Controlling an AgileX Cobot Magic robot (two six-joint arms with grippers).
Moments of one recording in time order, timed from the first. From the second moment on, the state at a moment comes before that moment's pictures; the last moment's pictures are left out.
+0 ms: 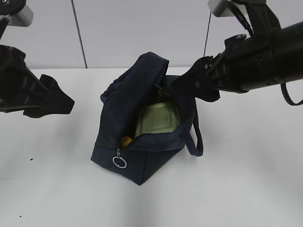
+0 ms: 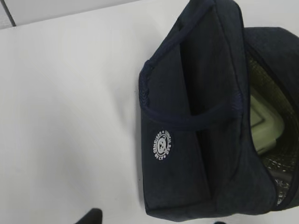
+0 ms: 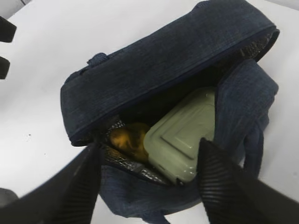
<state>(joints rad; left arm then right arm) -0.44 1.24 -0.90 -0.16 0.62 0.16 0.36 1.37 -0.96 0.95 0.54 -0.94</state>
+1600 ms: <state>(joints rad) -0.44 1.24 -0.90 -0.14 0.62 0.16 0.87 1.61 -0.57 0.37 -0.31 -0.39</state>
